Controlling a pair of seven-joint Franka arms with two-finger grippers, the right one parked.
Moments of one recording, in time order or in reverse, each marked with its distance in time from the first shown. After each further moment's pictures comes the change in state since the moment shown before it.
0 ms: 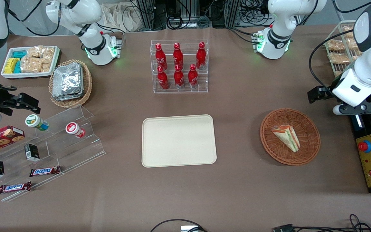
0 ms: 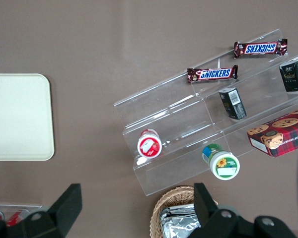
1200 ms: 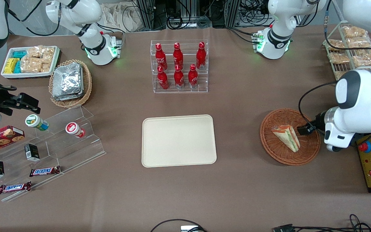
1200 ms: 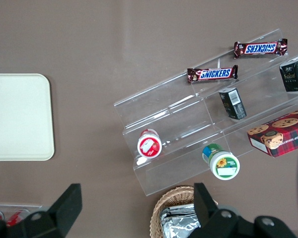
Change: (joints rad) arm 0.065 0.316 0.009 -0.054 -0.050 0.218 -0.449
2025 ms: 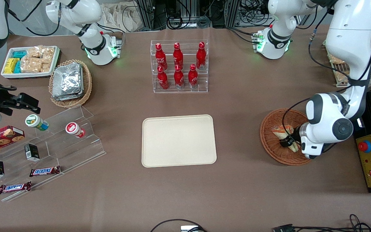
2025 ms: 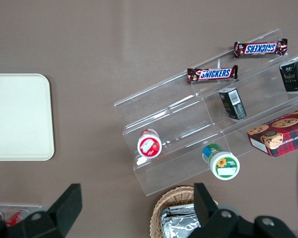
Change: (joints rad) arm -0.008 0.146 -0.008 -0.187 -0.035 0.385 -0.098
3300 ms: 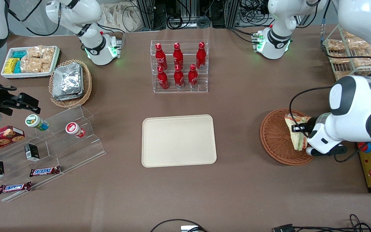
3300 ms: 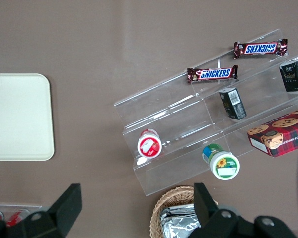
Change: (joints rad) arm -0.037 -0.092 -0.057 0.441 0.003 -0.595 0.517
